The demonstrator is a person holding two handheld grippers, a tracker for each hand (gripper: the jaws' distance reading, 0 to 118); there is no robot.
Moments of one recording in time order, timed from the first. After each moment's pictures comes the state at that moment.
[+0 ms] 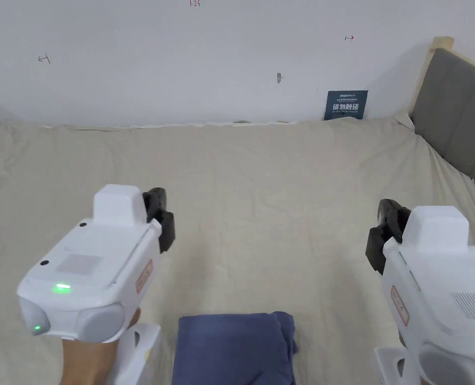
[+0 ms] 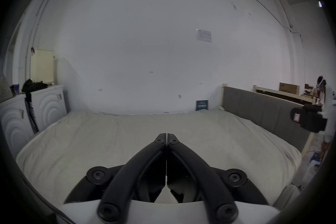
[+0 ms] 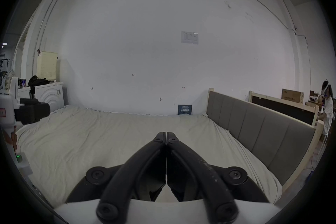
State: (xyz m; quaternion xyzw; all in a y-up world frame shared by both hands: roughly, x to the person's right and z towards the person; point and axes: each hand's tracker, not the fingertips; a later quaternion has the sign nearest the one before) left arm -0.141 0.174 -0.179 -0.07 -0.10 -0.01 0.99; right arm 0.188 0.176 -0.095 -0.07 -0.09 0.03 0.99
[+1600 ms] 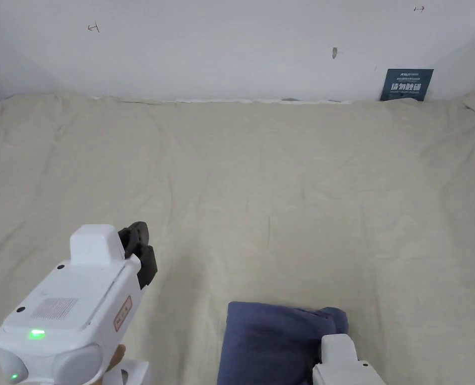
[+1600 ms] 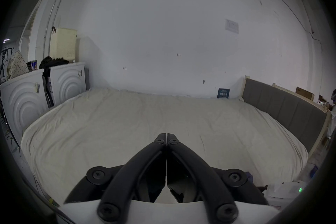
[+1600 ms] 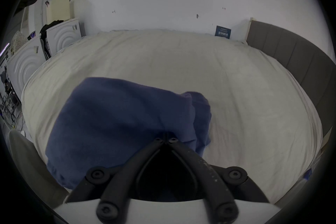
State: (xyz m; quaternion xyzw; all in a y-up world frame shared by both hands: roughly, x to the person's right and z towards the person) left arm -0.227 0.109 -0.169 -0.15 -0.03 0.03 0.99; right arm 0.089 -0.092 -0.144 -0.37 0.02 0.04 0.93
